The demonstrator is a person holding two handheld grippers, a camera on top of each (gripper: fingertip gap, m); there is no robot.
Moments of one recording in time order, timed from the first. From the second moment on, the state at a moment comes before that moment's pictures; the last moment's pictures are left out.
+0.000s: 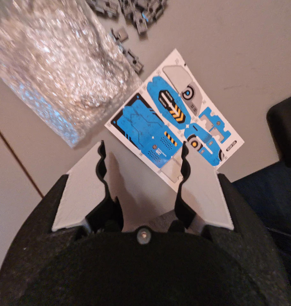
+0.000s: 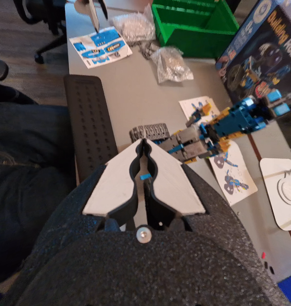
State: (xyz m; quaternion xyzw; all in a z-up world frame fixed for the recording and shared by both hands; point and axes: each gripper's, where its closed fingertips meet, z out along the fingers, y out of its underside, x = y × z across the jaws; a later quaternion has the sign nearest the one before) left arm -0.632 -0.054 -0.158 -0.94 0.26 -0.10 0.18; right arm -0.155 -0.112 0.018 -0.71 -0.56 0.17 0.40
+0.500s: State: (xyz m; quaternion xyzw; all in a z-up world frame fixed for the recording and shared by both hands) left arm -0.223 -0.022 -0.001 -0.61 0.50 -0.48 0.39; right arm -0.161 -0.050 -0.003 -0.60 -0.63 0.34 0.36
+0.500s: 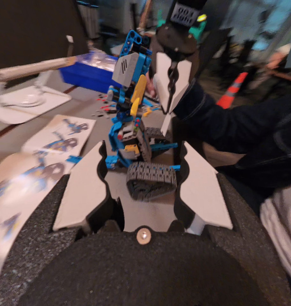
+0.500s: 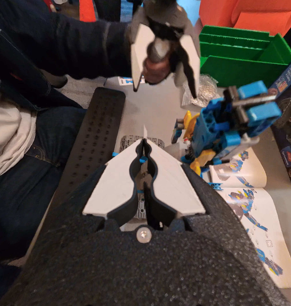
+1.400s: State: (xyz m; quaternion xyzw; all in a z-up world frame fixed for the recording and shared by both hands) left arm -0.157 -0.011 -0.051 -0.58 0.50 -0.52 0.37; right arm -0.156 -0.023 -0.026 -0.65 -0.61 0.26 0.37
